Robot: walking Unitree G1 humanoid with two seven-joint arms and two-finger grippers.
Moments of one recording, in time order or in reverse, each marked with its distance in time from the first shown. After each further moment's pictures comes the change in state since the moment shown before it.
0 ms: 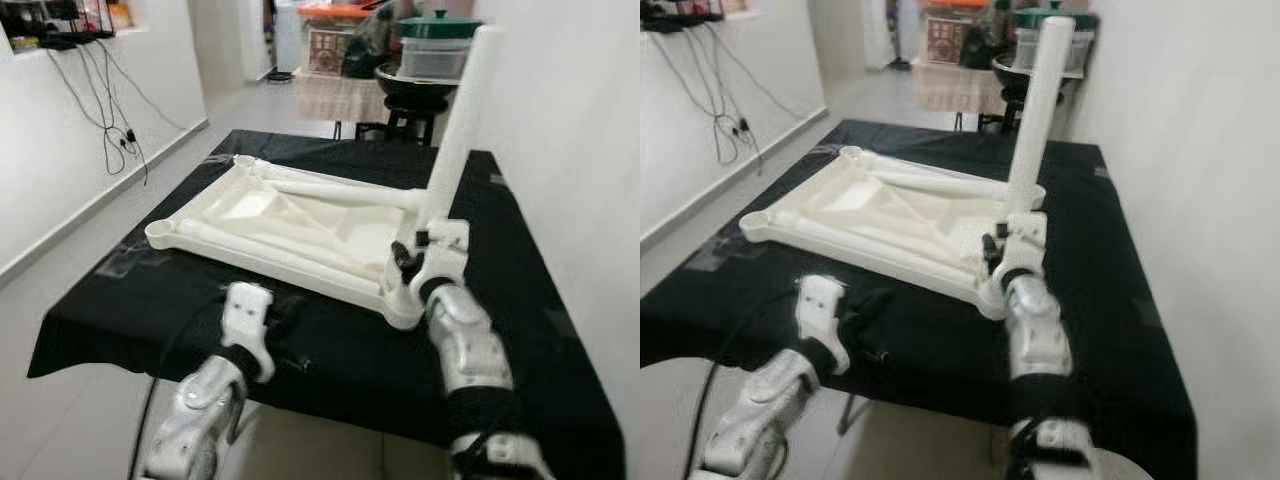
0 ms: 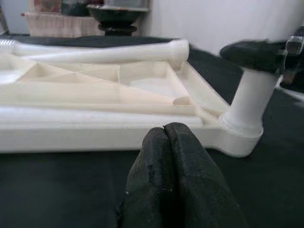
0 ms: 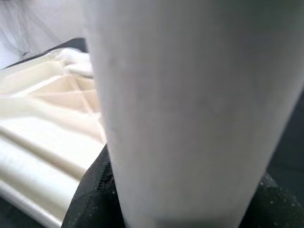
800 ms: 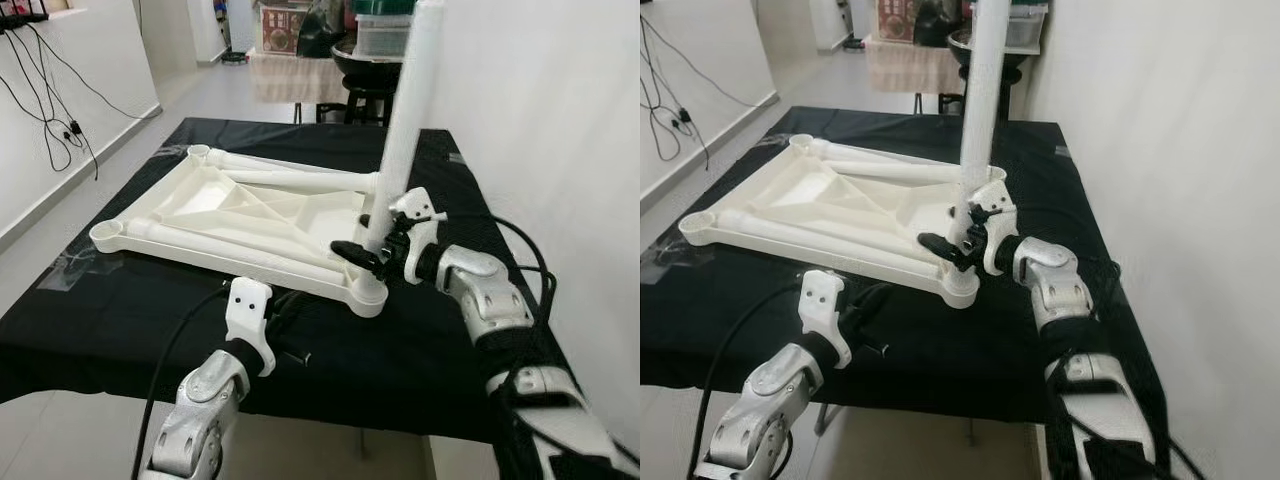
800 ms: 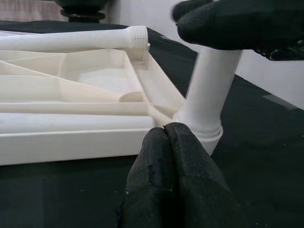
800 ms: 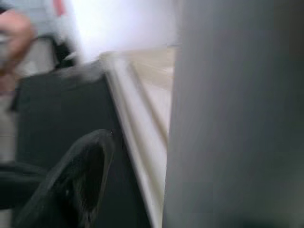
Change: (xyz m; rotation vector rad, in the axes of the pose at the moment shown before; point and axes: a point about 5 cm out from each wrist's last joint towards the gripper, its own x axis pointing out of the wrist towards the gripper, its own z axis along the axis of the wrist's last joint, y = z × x) left arm 0.006 -0.007 -0.003 -0.020 0.006 -0.023; right arm 0.017 0.001 0.047 -0.158 0.003 0.857
